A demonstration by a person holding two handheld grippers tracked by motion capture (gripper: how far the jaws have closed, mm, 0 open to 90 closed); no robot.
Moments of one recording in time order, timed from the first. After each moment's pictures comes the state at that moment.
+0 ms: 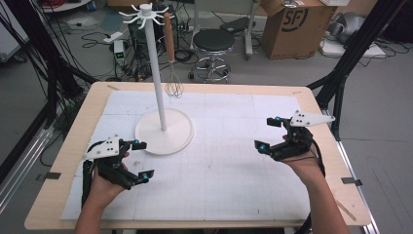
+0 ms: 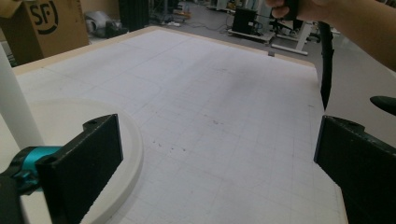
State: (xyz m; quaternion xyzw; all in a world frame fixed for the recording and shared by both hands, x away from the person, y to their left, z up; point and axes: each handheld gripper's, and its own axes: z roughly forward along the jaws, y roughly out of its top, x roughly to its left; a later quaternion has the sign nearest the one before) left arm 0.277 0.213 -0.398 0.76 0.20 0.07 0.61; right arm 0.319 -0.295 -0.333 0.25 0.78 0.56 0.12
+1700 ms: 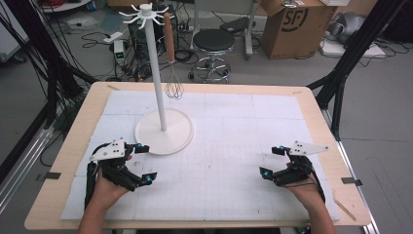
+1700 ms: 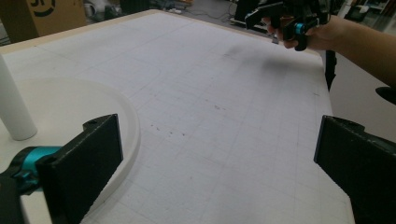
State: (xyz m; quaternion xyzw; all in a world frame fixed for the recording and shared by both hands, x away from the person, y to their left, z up) left arm 0.278 0.207 -0.412 0.77 0.21 0.06 0.59; right arm 0.292 -0.324 -0.419 0.31 0.80 0.51 0.10
